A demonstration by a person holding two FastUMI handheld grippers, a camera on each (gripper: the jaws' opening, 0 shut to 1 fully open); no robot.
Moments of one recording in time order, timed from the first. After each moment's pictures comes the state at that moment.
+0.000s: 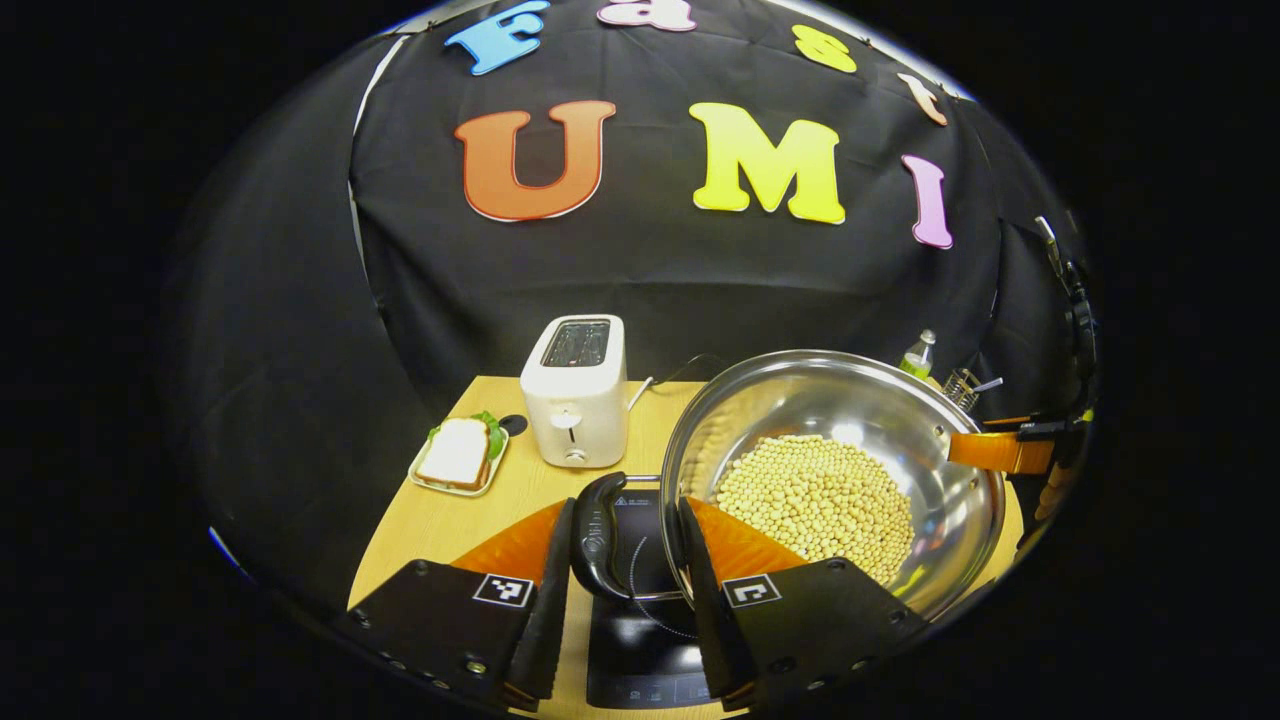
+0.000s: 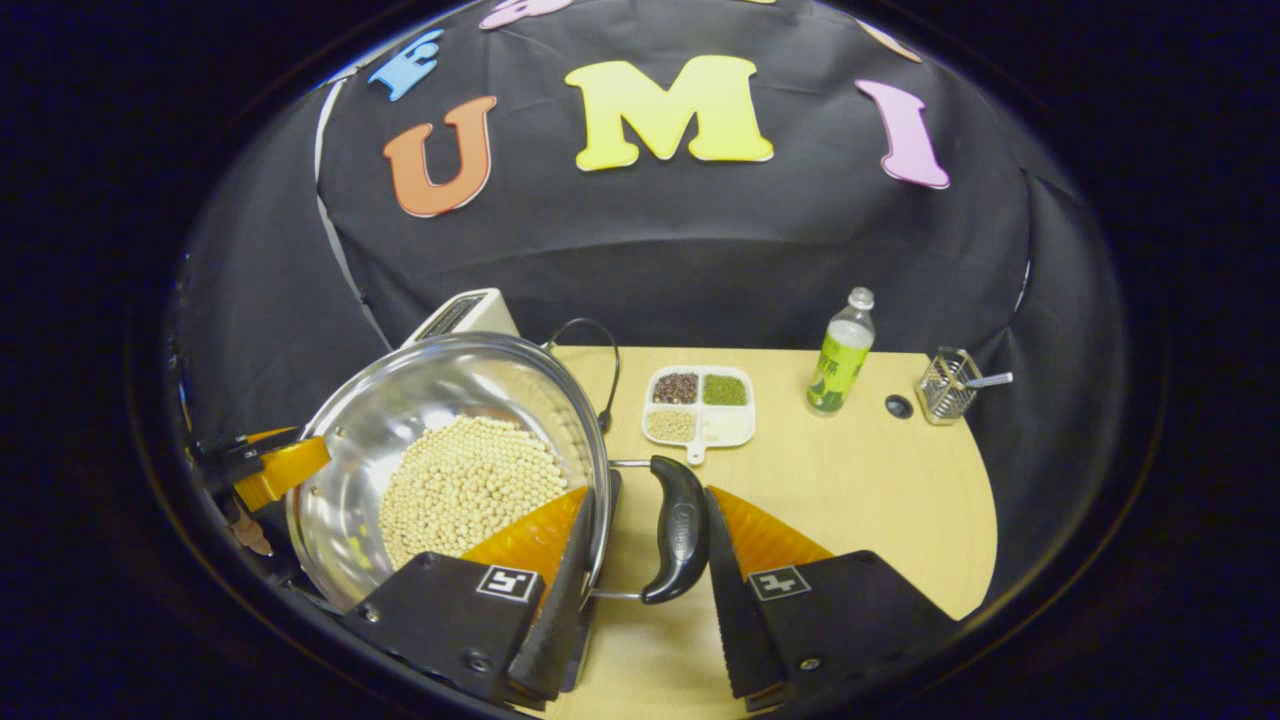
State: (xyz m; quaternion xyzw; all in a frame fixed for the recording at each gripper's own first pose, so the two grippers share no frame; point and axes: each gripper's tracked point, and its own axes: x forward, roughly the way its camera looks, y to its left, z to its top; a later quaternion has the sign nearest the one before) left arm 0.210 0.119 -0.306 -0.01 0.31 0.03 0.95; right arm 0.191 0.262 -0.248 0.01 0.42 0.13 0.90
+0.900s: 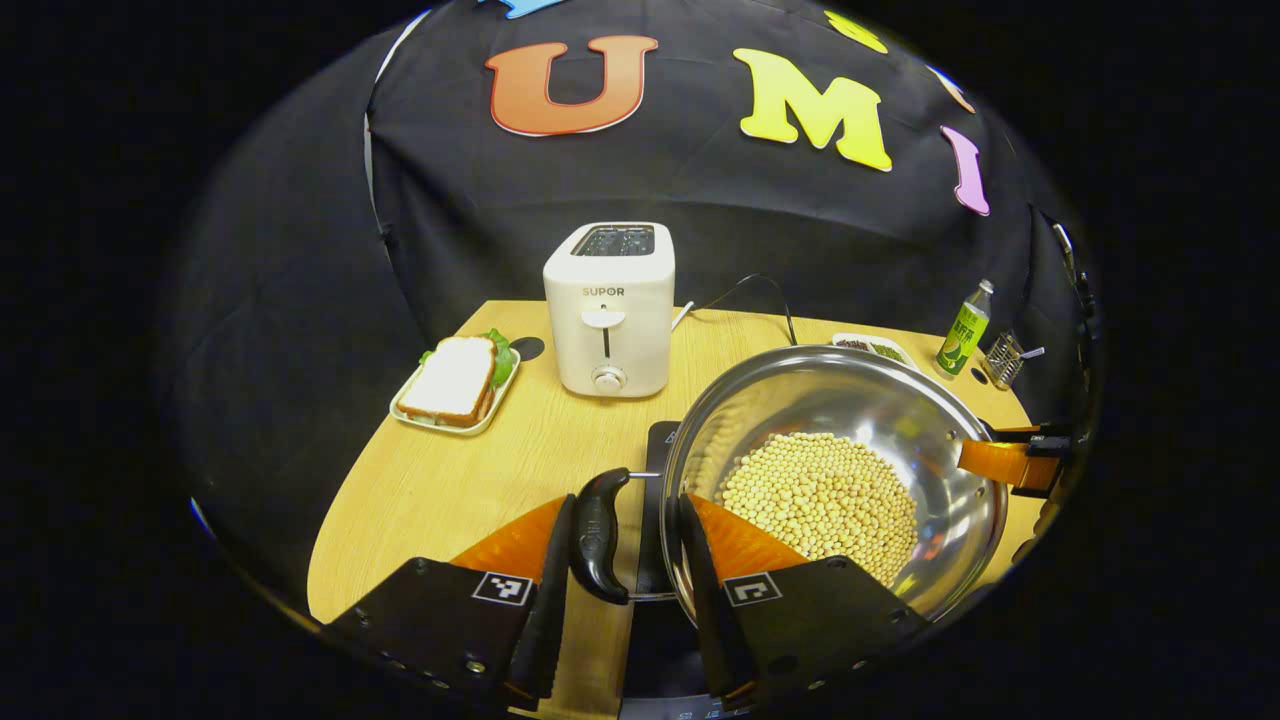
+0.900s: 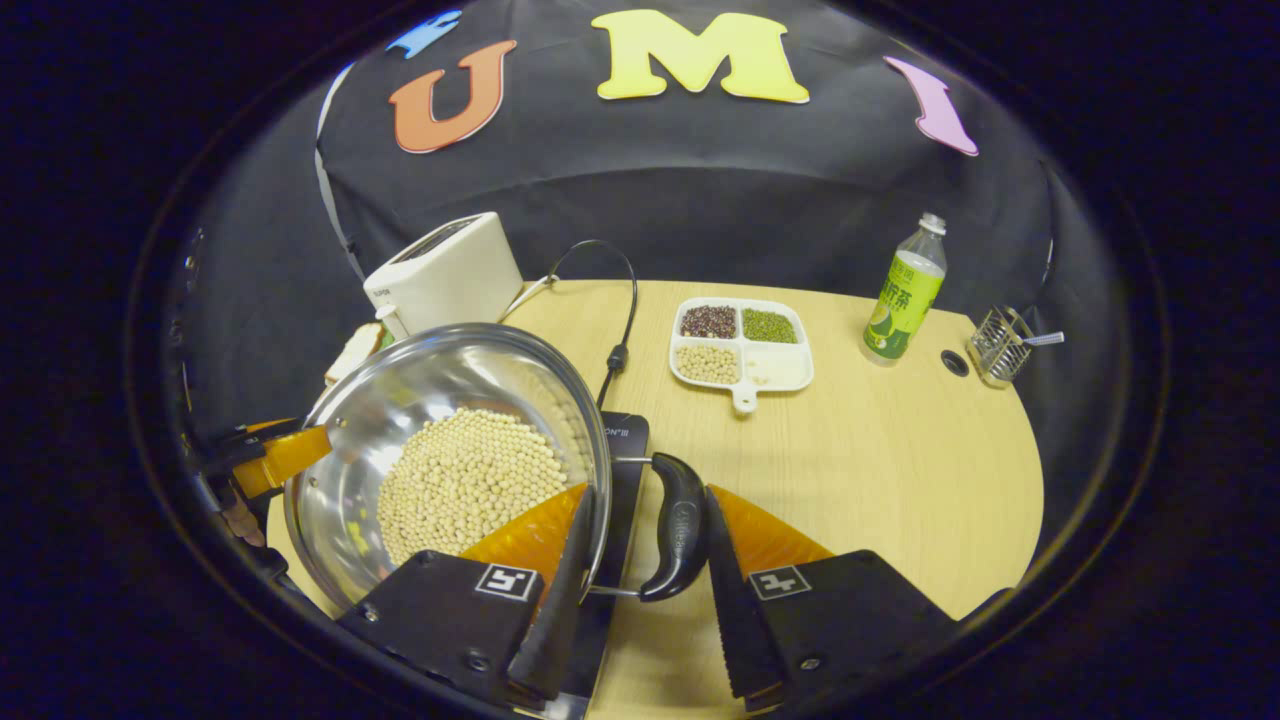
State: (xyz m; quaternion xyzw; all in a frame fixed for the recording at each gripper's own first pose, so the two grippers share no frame) left arm 0.211 0.146 -0.405 -0.04 0.36 0.05 0.93; right arm 0.185 0.298 -0.358 -0.01 0.44 0.12 0.89
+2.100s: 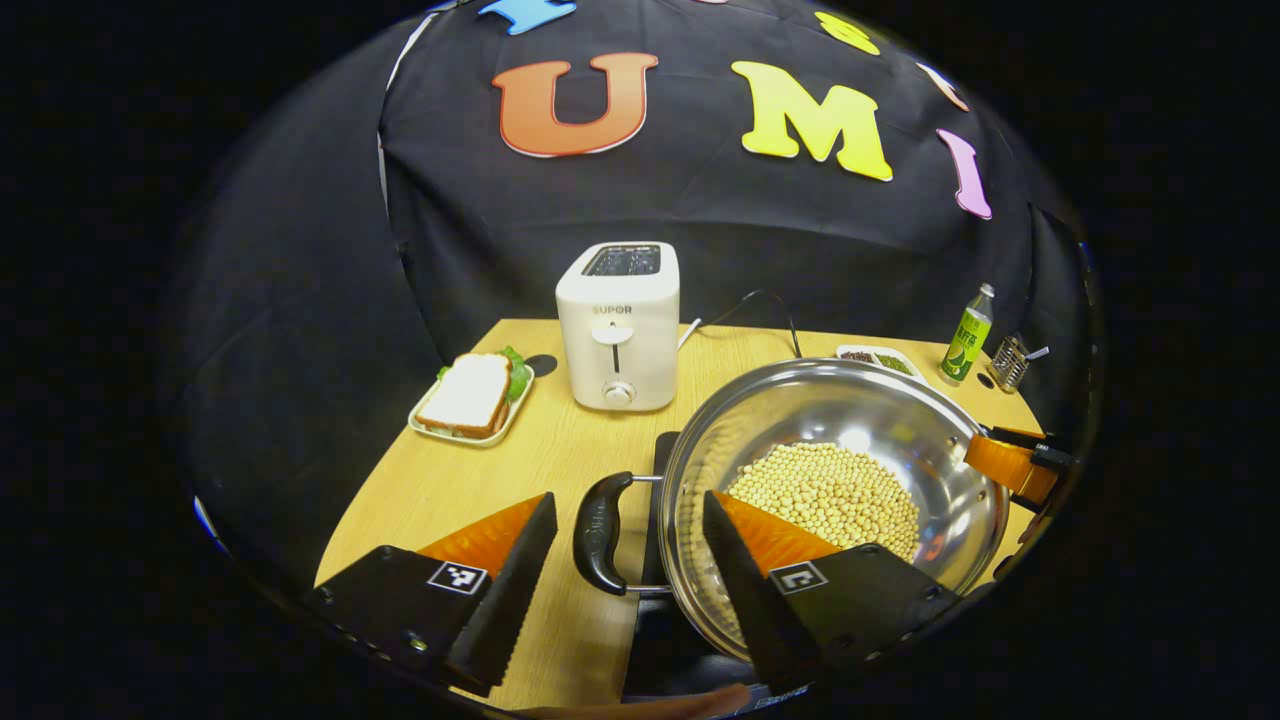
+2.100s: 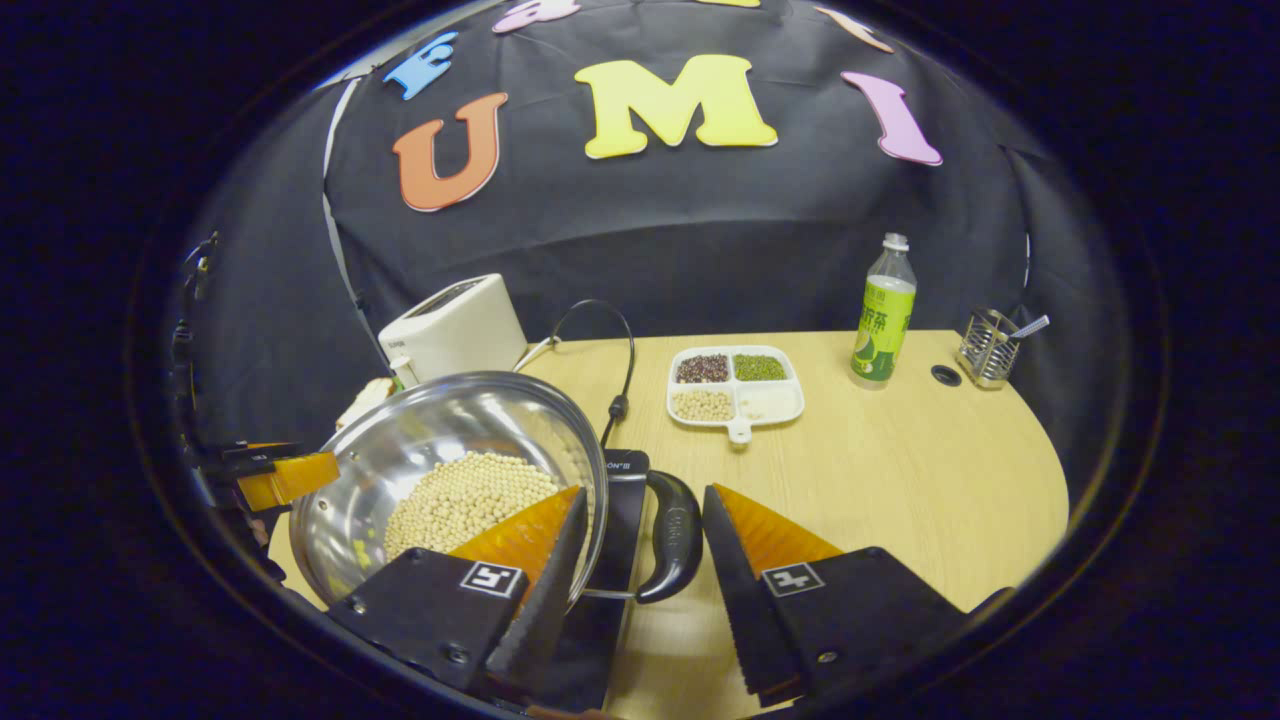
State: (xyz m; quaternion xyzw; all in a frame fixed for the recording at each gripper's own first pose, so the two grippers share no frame) left arm 0.198 0.145 -0.376 -0.02 0.33 0.07 0.94; right arm 0.187 0.295 -0.342 0.04 0.33 0.13 0.93
